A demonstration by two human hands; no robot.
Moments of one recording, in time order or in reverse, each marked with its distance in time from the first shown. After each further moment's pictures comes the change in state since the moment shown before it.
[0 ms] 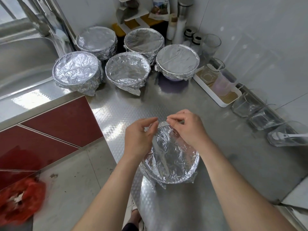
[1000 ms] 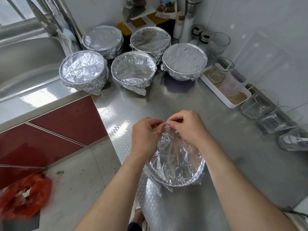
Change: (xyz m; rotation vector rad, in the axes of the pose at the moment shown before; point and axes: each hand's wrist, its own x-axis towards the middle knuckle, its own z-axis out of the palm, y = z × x) left_hand 0.012 0.000 0.004 0.209 0.025 0.098; right_hand 0.011 -0.019 0.005 -0.065 -0.094 -0.038
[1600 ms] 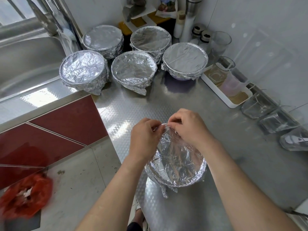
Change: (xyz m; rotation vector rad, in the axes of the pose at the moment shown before) left_hand -0.004 -0.006 -0.002 0.138 0.013 0.100; right_hand 0.001 0.003 0.000 -0.156 -0.042 -0.107
